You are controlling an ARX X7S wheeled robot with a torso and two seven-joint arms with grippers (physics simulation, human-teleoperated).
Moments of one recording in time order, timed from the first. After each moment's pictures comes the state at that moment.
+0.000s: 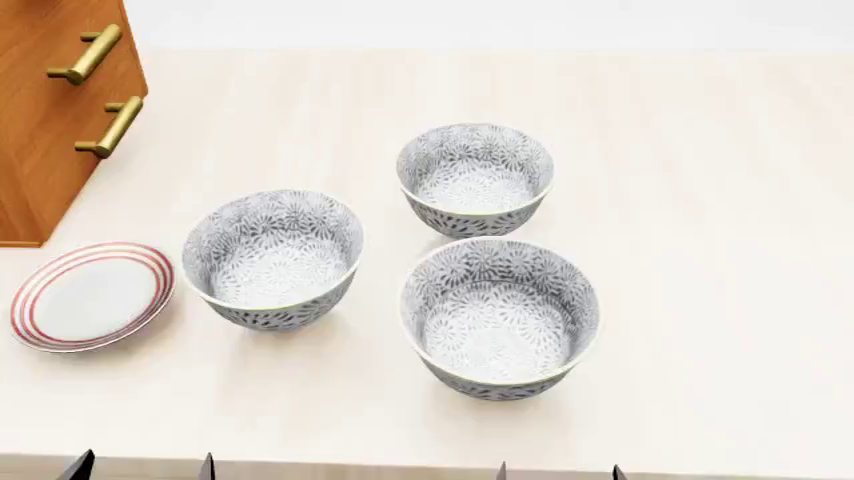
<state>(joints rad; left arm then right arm) 0.00 0.00 0.00 0.00 0.00 0.00 0.00 0.00 0.00 0.00 0.00 0.00 0.00 0.00</state>
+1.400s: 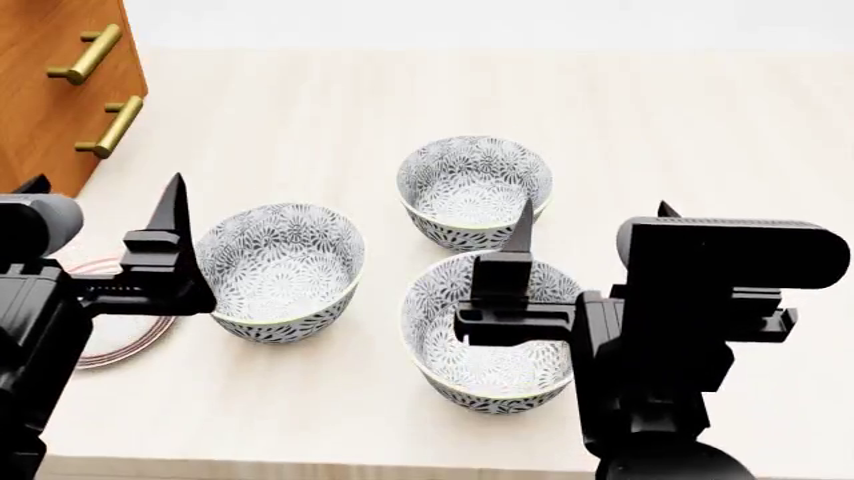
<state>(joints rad) -0.56 -0.10 0.01 0.55 -0.33 -0.94 -0.16 0.54 0.17 -0.01 -0.54 0.35 0.96 0.20</state>
